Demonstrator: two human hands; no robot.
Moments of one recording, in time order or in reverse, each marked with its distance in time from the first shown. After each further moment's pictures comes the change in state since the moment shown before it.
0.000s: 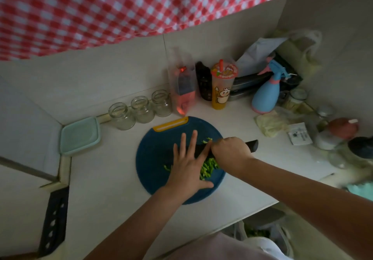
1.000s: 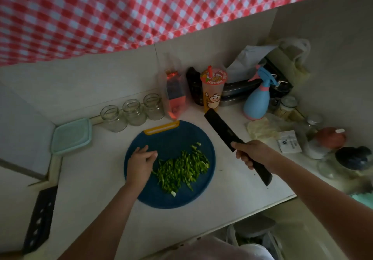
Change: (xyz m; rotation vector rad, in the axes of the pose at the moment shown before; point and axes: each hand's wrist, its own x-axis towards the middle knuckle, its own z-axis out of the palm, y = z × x) left_hand 0.008 -0.075 0.029 -0.567 0.337 -0.520; right_hand -0.018 0.112 0.059 1.539 -0.188 0.515
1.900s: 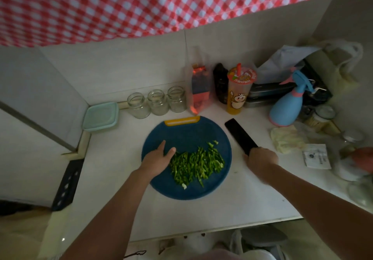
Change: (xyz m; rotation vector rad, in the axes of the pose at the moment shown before) left_hand -0.005 0.002 -0.005 0.175 -0.314 -0.269; right_hand 0.059 0.019 0.034 -1.223 0.306 -0.143
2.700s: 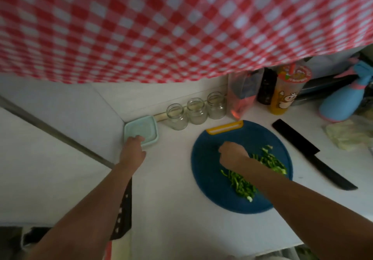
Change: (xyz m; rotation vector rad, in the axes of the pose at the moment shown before) left_hand 0.076 -0.169 -0.171 0.257 0.318 0.042; right_hand 0.008 -0.243 -0.029 0.090 -0.105 -0.278
